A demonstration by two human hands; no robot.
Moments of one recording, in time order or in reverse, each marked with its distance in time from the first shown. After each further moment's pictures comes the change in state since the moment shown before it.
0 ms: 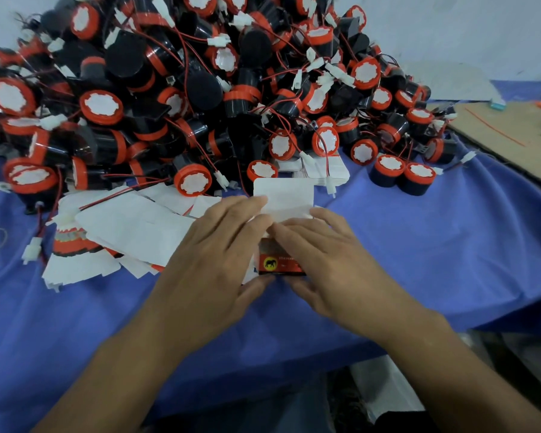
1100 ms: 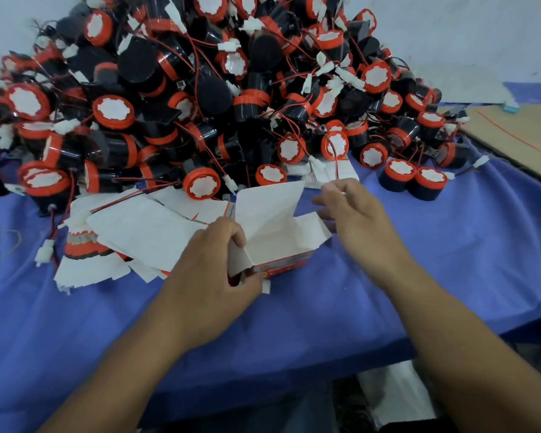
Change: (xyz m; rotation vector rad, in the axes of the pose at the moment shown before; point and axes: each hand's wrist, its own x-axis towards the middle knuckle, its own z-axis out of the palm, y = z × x) left_hand -0.009 -0.010 0.006 -0.465 -0.117 -0.554; right_hand 0.031 0.038 0.010 0.917 0.190 0.907
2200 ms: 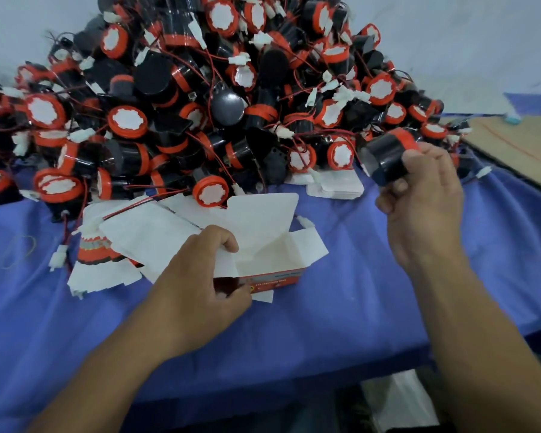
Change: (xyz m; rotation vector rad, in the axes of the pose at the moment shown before) left_hand -0.006 -0.014 -0.022 0.002 -0.082 -0.043; right_hand 0.014 -0.031 -0.026 0.629 0.379 -0.234
